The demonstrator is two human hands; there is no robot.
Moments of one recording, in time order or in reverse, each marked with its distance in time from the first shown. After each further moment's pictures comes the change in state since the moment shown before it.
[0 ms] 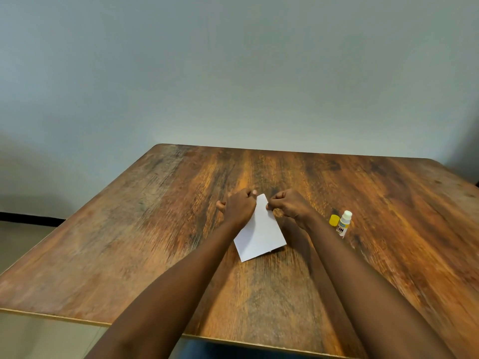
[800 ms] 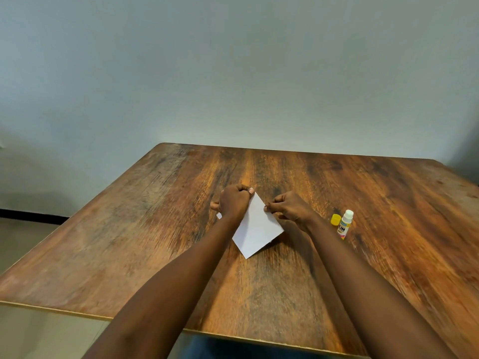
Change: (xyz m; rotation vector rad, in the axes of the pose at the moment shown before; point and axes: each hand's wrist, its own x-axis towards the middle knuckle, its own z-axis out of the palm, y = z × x) left_hand 0.004 0.000 -0.008 -0.236 0.211 -0.132; right_hand -0.007 0.001 0.002 -0.010 -0.109 -0.005
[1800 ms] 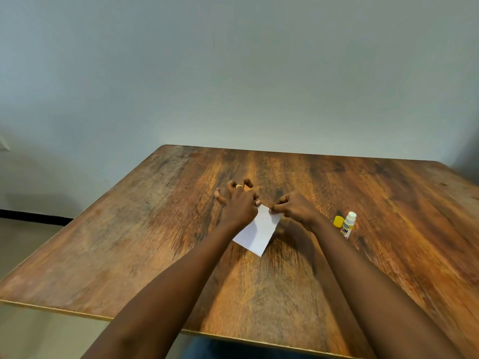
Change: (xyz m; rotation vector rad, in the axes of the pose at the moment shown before) left_hand 0.007 -0.018 0.000 0.620 -0.247 0.418; right_hand 0.001 0.000 -0.003 -0.156 0.066 -0.061
